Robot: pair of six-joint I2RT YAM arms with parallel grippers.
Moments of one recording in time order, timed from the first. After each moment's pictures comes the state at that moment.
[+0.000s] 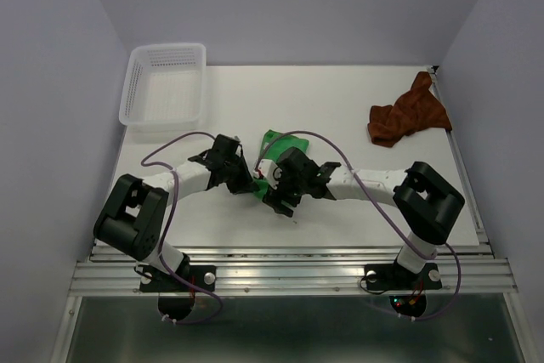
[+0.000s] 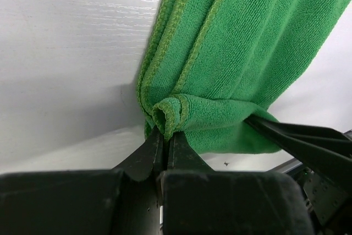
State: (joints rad) left arm -0.48 1.51 0.73 -0.22 0.25 -0.82; right arm 0.91 1.70 1.00 -0.21 -0.25 -0.28
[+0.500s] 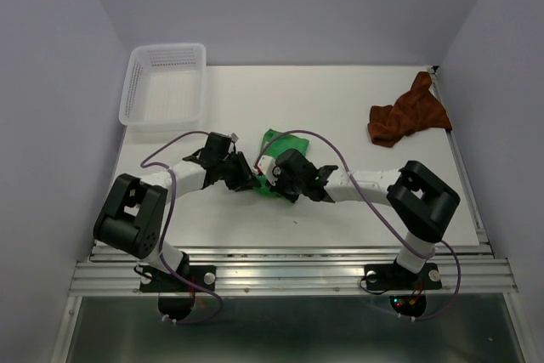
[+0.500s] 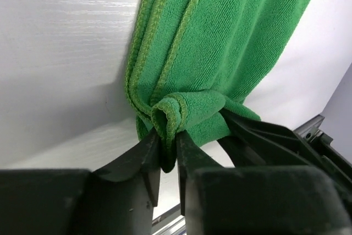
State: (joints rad) left arm -0.41 1.52 0.72 -0.15 0.38 -0.80; right arm 0.91 1.75 0.97 -0.06 -0.04 -0.28
